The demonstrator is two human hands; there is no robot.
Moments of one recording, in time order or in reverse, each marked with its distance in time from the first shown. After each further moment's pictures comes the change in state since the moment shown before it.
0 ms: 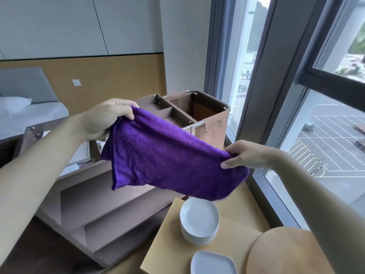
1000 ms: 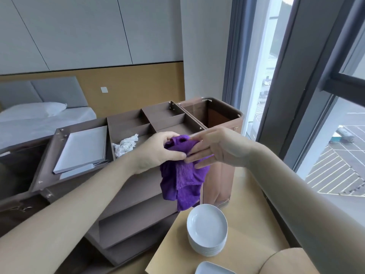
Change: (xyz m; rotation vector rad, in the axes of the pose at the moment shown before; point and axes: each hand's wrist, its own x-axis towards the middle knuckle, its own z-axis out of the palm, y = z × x) left_hand -0.023 0.012 0.117 -0.103 -0.072 0.072; right_hand -0.001 -0.077 0.002 0.781 -0.197 -0.224
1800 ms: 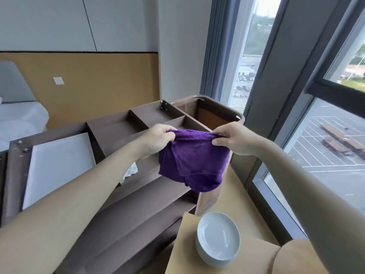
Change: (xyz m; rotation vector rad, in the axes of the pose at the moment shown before) left_hand 0.129 -0.093 -0.149 0.015 -0.070 0.001; right_hand 0.150 -0.017 -0.003 -1.019 0.429 0.022
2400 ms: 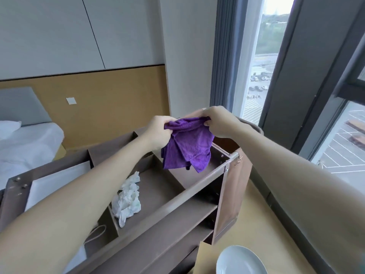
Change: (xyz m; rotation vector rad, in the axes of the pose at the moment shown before) left_hand 0.130 0.019 -0.048 0.332 0.217 0.195; right_hand 0.199 0.029 -0.030 -0.317 0.290 -0.092
